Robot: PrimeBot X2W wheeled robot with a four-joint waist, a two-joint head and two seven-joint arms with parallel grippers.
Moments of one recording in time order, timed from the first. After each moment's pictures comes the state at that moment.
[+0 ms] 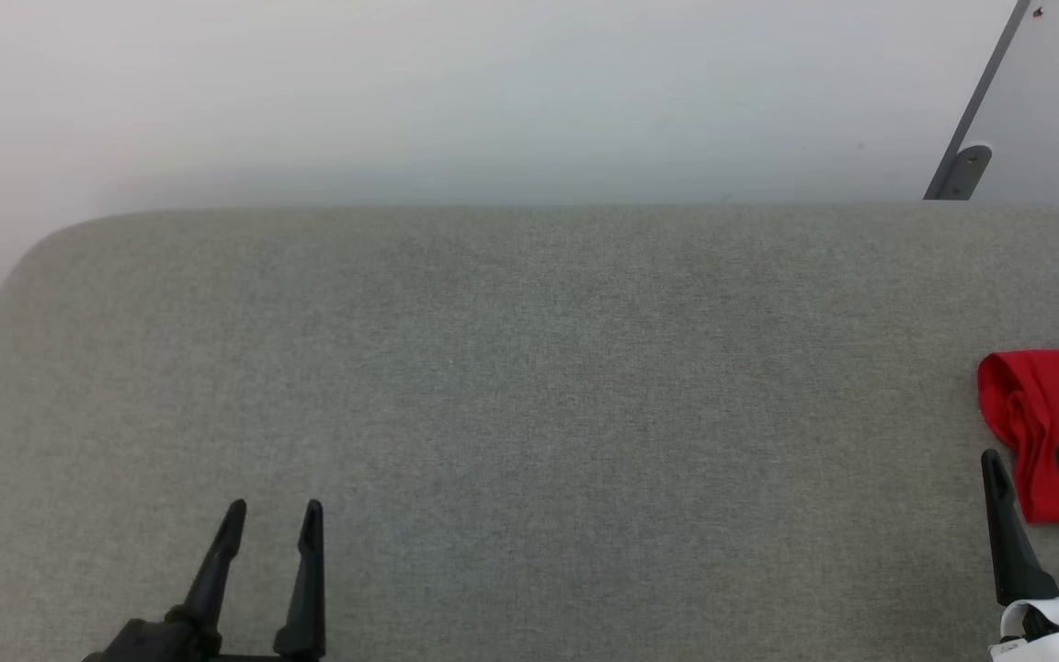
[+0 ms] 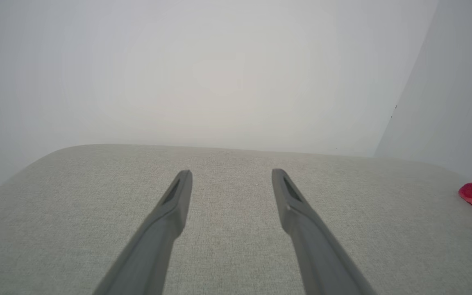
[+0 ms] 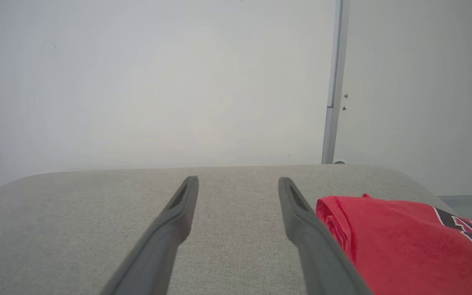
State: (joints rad) left arm 0.13 0.10 0.02 -0.02 -0.21 -0.13 -0.26; right arm 0.05 -0.30 -0.01 0.03 0.42 0.13 -0.25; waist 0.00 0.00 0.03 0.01
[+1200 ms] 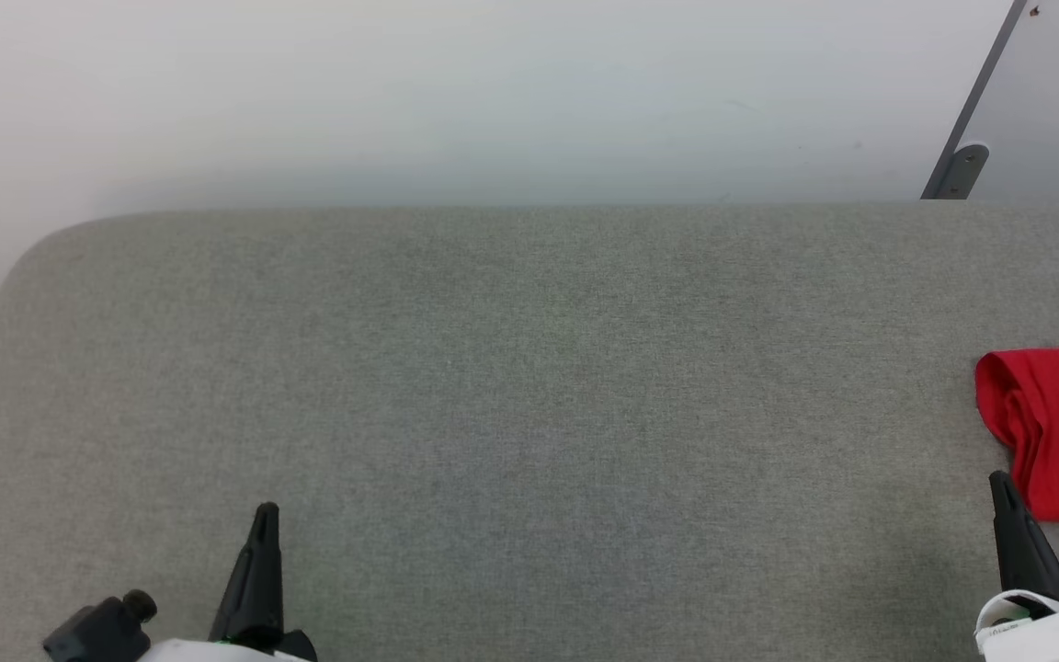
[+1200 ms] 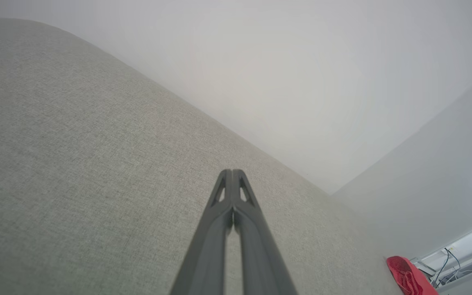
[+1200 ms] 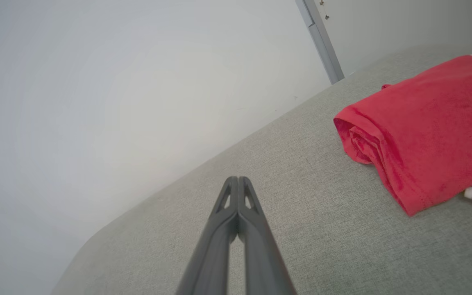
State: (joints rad) left arm 0.07 0.10 0.02 0.09 -0.71 -0.13 -0.16; right arm 0.02 -0.21 -0.02 0.12 0.83 0.13 -0.14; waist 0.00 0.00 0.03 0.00
